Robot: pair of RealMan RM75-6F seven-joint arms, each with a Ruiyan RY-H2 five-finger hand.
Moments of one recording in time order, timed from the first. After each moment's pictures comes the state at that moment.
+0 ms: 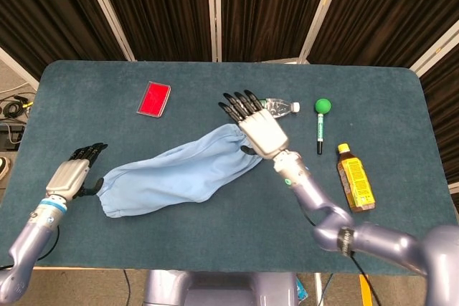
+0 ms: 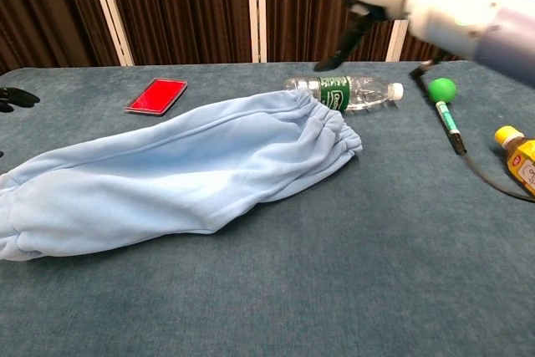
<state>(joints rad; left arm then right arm) -0.47 -1.17 -0.07 -1.63 1.15 0.96 -0.02 0.89 -1.51 0.28 -1.41 -1.35 1.06 -0.27</state>
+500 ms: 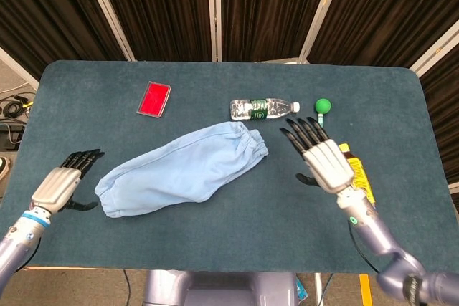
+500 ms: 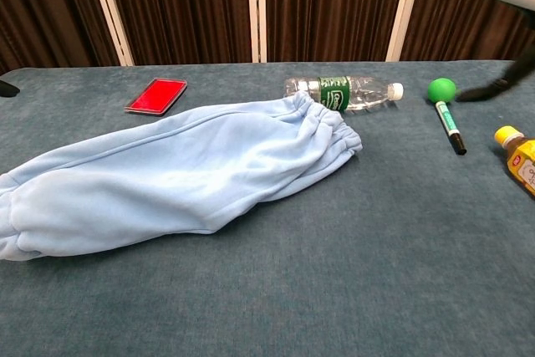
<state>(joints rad) -0.41 -1.06 0.02 -1.64 1.47 1.06 -0.17 0.59 -1.24 0.07 -1.64 -1.50 1.31 -0.17</state>
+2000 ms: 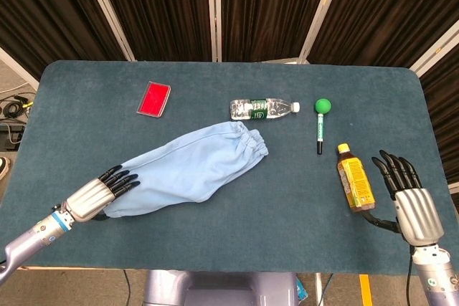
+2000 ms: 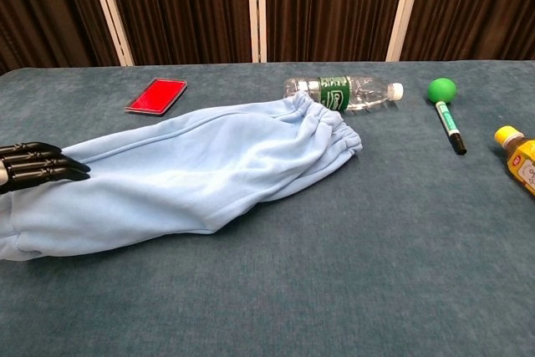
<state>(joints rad) -0.49 -1.49 0.21 -0.79 1.94 1.31 -0.36 0.19 -1.08 0.00 -1.71 -1.59 1.59 0.09</state>
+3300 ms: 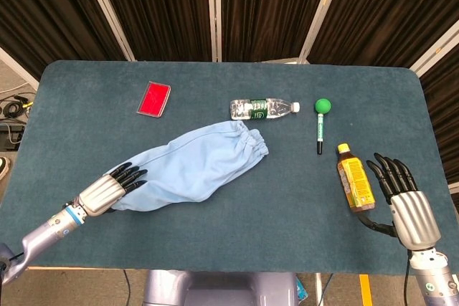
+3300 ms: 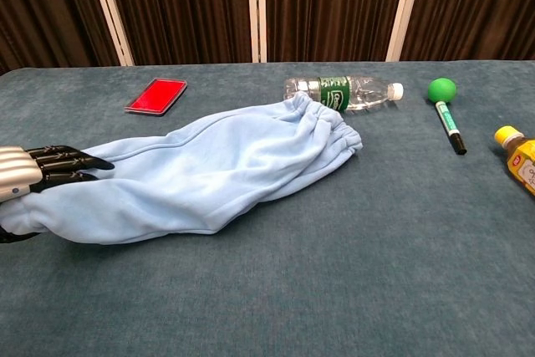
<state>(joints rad) -0.53 -1.60 0.24 -0.68 1.87 1.30 -0.40 0.15 -1.07 0.03 -1.74 -1.66 1.57 0.07</state>
